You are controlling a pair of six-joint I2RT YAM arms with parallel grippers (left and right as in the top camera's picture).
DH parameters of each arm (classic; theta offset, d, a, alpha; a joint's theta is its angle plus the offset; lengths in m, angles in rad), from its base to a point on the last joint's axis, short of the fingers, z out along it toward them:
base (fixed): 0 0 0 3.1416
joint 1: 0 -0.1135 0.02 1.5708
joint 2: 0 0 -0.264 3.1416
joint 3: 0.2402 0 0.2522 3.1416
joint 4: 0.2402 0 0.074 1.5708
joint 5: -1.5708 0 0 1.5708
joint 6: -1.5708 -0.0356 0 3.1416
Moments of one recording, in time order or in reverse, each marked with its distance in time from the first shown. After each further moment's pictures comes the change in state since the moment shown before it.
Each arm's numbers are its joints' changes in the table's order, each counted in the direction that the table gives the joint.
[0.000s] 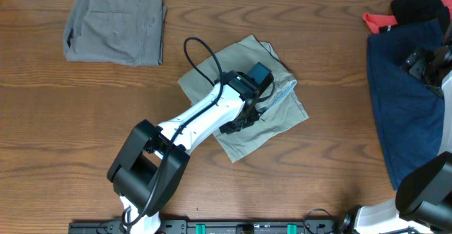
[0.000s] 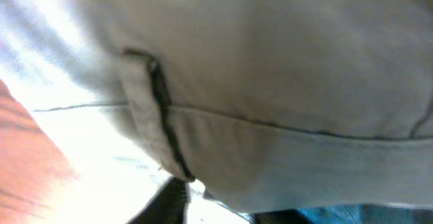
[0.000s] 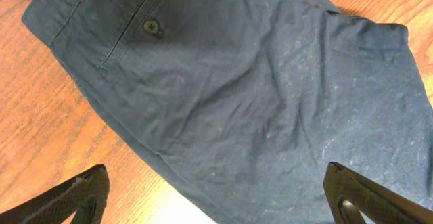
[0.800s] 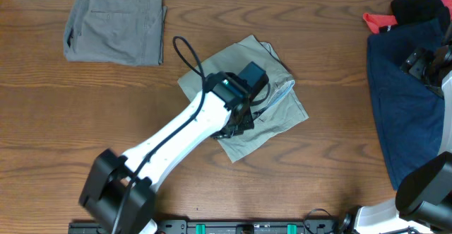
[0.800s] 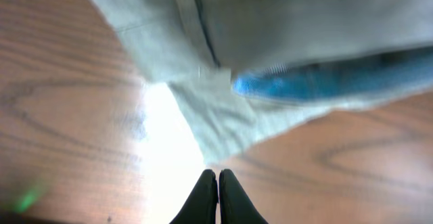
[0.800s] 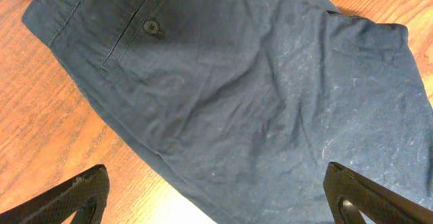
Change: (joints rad) left arm 0.022 -0.201 -0.002 0.171 -0.042 -0.150; right arm 0.000 0.000 0.000 0.000 0.000 0.000
